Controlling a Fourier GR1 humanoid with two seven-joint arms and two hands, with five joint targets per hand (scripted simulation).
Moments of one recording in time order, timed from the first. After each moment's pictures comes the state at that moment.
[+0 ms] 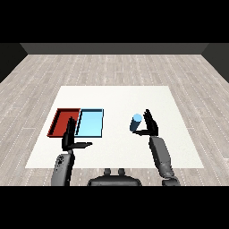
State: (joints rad) left arm 0.04 0.03 0.04 -1.57 0.02 -0.01 -0.39; right arm -0.34 -0.08 -0.13 -1.03 -0.12 0.12 -0.37
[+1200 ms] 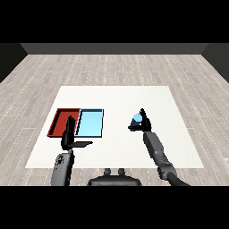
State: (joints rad) left arm 0.03 0.03 0.04 -1.60 0.00 0.02 -0.37; right arm -0.59 -0.06 -0.20 -0.57 -0.16 0.08 -0.49
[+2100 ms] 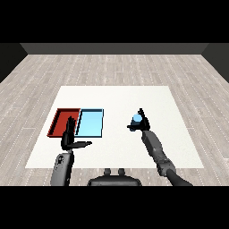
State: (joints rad) left arm 0.03 0.04 0.05 -1.58 0.01 0.01 -0.39; right arm -0.65 -0.06 -0.21 -0.45 -0.18 0.09 -0.53
